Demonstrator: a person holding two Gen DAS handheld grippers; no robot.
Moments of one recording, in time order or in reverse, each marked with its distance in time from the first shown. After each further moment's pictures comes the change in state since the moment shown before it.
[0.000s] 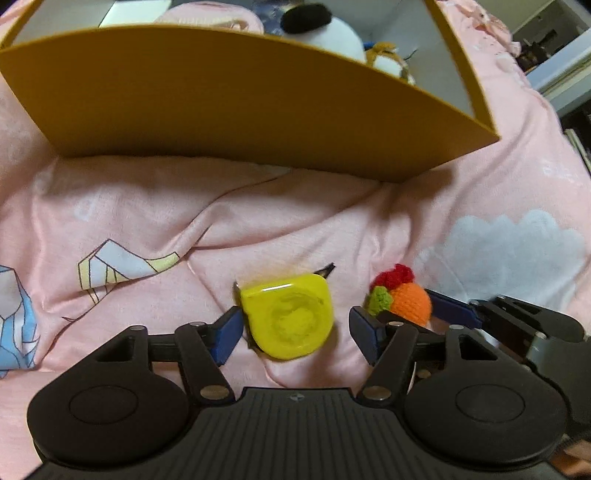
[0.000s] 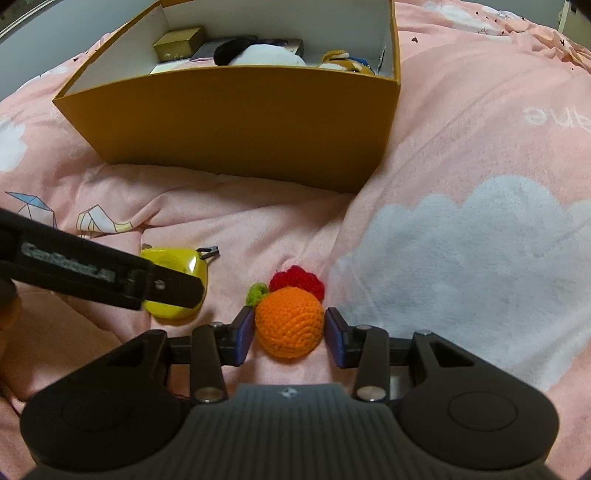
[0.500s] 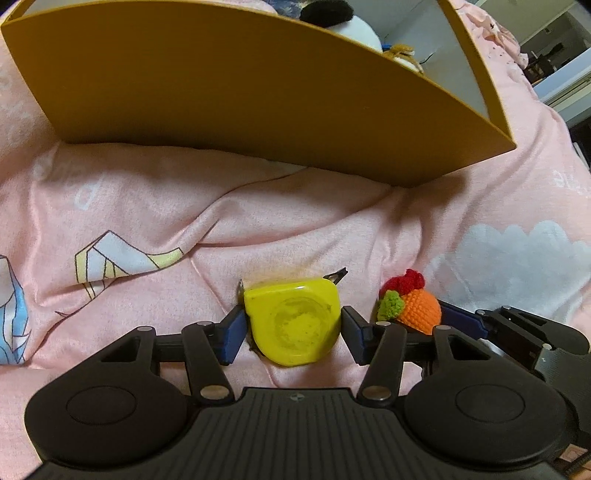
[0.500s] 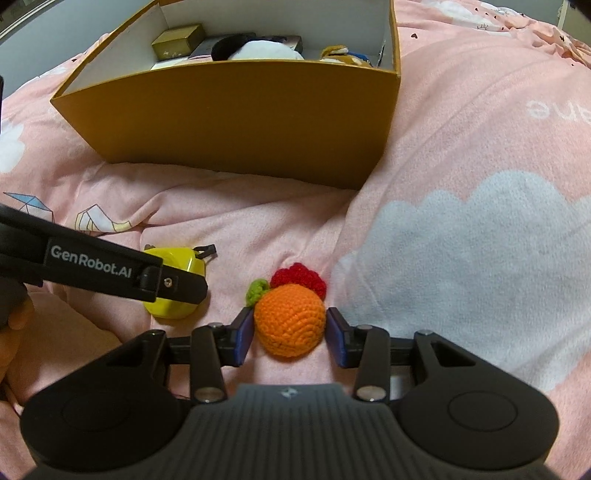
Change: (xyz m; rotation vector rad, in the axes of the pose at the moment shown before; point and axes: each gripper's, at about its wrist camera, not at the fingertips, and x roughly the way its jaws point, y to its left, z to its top) left arm -0.001 0.012 -0.007 -0.033 -0.019 -0.025; right arm 0.003 0.001 0.000 0.006 0.004 0.005
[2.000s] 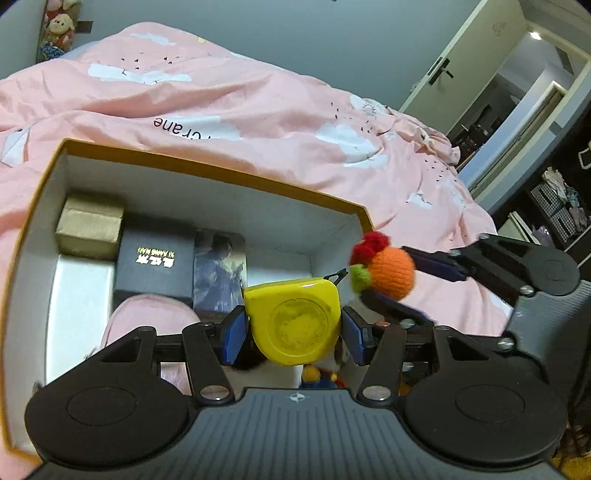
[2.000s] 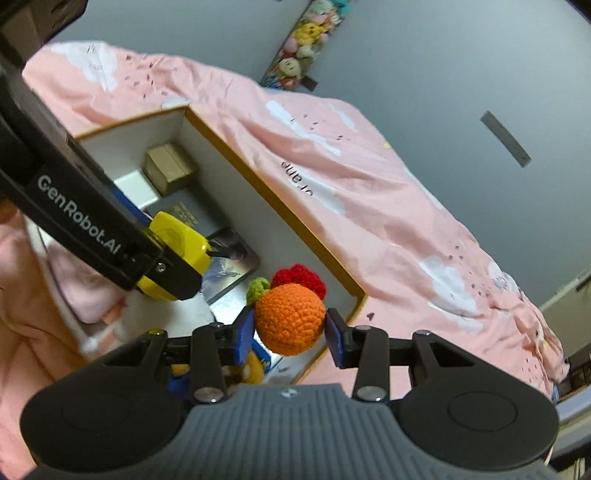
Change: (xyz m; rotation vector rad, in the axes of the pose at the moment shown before) left arm -0.061 -0.030 0.148 0.101 -0.371 -0.162; right arm -0.029 0.007 0.179 -0.699 -0.321 -0.242
